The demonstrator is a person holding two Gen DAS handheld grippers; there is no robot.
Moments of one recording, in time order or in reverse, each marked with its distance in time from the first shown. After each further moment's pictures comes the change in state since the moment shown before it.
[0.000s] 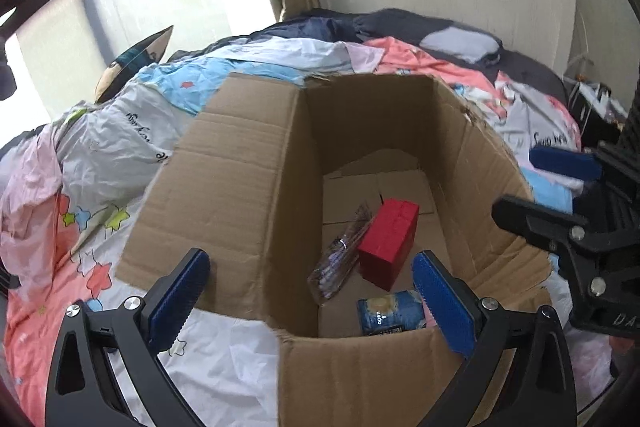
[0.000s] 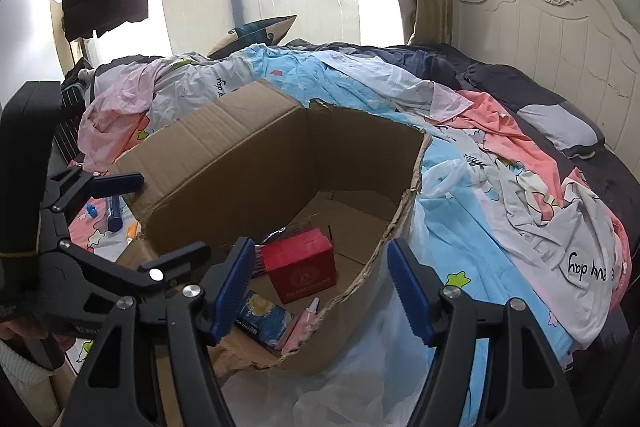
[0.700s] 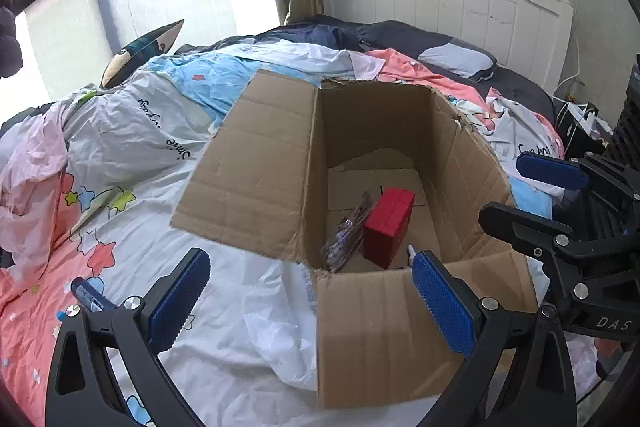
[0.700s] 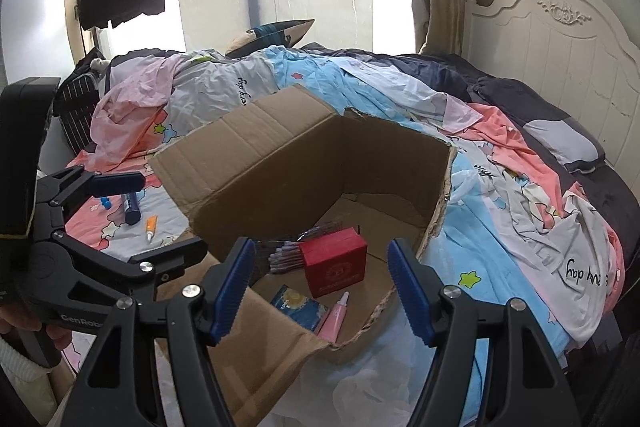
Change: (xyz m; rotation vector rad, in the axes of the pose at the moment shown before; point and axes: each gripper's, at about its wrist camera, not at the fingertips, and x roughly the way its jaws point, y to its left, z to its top) left arm -0.037 0.029 -0.023 -0.044 -0.012 -0.049; right arm -0.020 0.039 -0.002 -0.050 -0.006 0.002
